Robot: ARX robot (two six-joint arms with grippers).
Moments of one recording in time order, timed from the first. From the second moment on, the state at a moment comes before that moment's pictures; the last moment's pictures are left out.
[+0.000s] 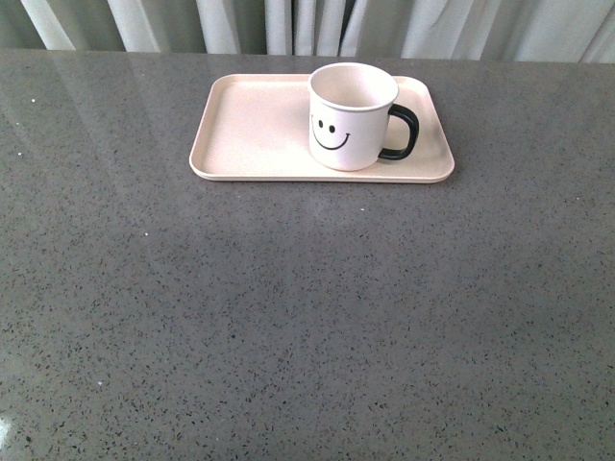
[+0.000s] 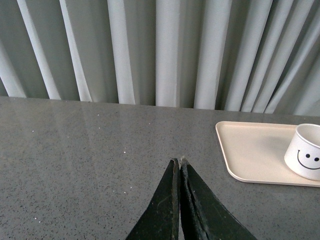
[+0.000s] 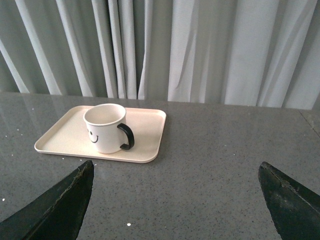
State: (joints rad) left arm 0.00 0.34 0.01 0.34 0.00 -0.01; right arm 0.00 0.00 0.02 0.00 0.00 0.00
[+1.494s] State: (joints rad) left arm 0.00 0.02 0.01 0.00 0.00 -0.01; right arm 0.00 0.00 0.02 0.00 0.00 0.00
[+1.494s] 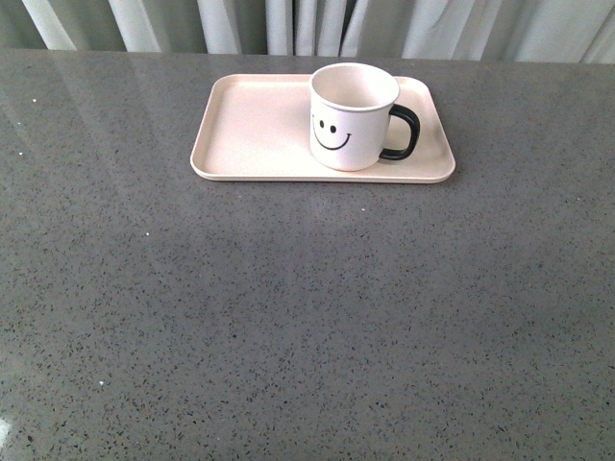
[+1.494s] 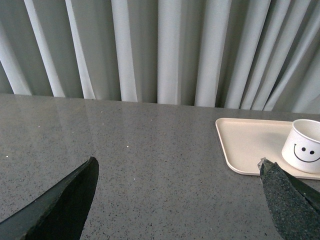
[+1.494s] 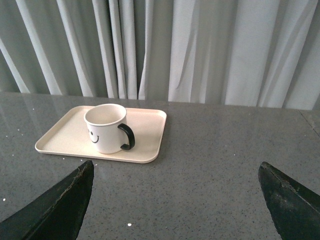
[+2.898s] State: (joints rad) left arm 0.00 0.02 0.01 0.00 0.00 -0.01; right arm 0.04 1.92 1.31 -0.15 -0.10 -0.05
